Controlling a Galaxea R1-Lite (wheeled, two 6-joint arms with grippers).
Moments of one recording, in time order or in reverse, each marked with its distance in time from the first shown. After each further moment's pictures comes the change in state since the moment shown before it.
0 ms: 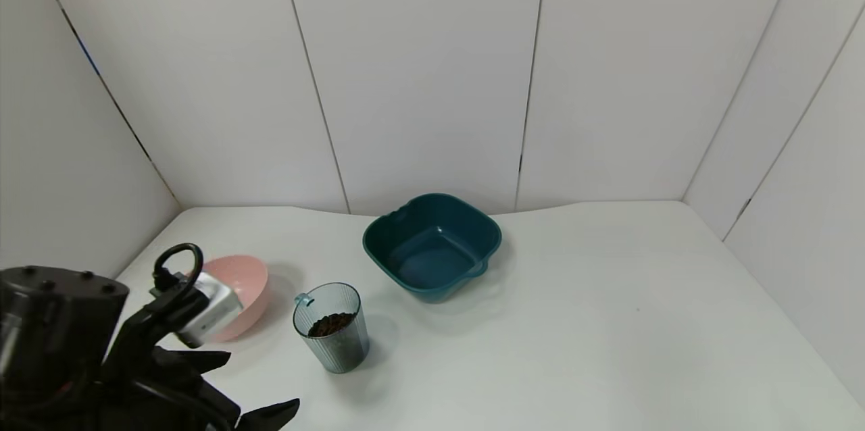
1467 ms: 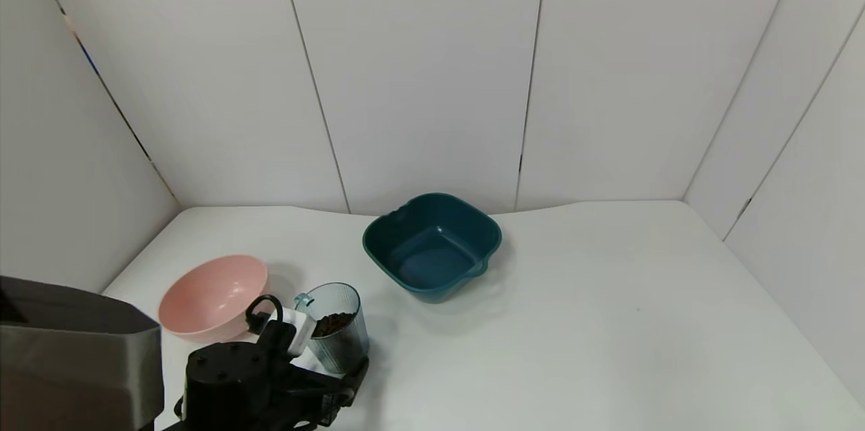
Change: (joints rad) left arm -0.057 0.818 0.485 -1.597 0.163 -0.151; right arm 0.000 0.000 0.000 0.000 0.000 0.000
